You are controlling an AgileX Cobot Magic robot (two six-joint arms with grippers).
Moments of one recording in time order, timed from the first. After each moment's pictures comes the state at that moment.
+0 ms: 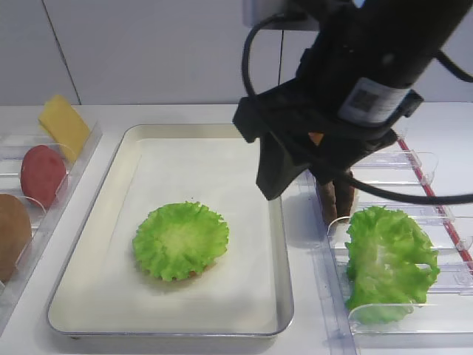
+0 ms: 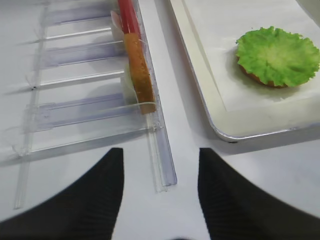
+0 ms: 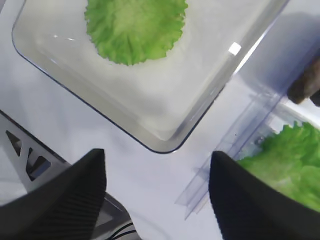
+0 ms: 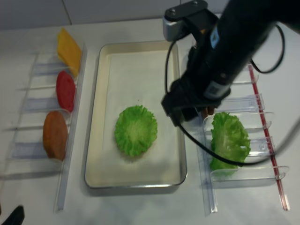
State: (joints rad) left arm -0.08 -0.02 -0.49 -0.05 1.18 0.03; right arm 0.64 1.44 -1.30 0.28 1.23 0.03
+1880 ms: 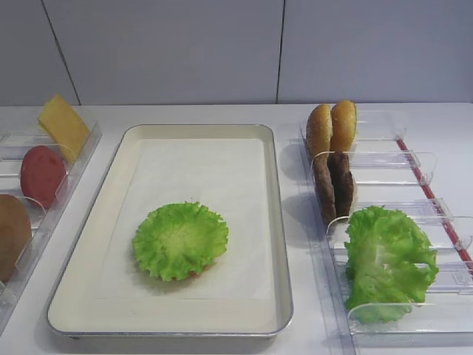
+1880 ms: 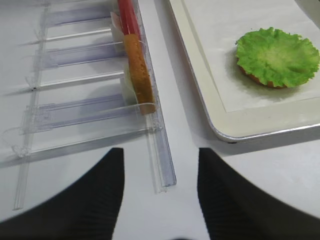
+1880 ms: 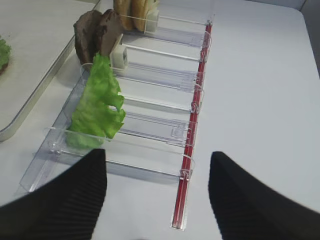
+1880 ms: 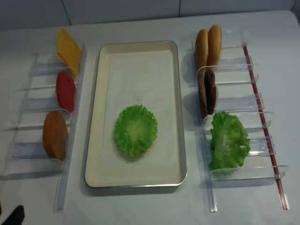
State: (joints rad) left arm -0.08 -0.02 -0.49 -0.05 1.18 0.03; right arm 0.03 -0.02 -0.47 0.18 1.14 -0.19
